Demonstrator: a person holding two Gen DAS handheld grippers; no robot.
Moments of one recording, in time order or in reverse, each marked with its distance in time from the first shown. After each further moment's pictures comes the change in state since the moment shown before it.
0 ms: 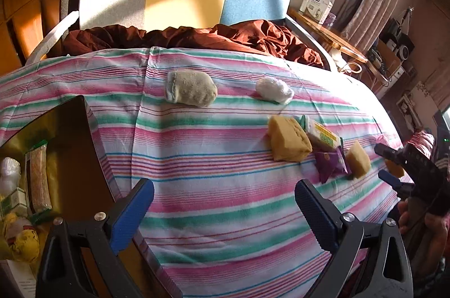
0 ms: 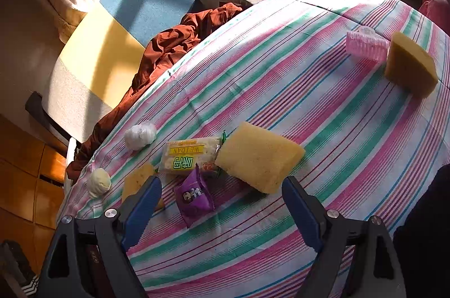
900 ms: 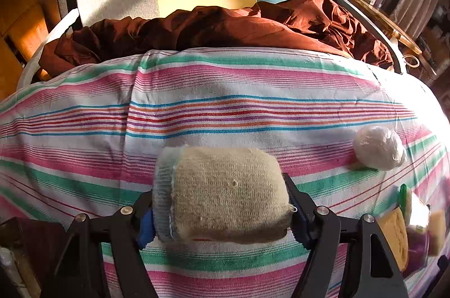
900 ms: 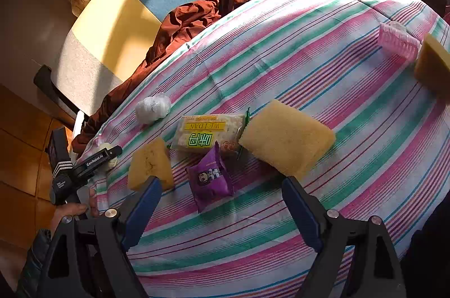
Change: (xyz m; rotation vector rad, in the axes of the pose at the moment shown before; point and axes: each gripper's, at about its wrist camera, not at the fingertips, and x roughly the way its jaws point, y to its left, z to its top) left arm 0.163 0.018 0.099 0.037 0.111 0.205; right arm 0.019 0.012 -0.006 -0.063 0.104 0.036
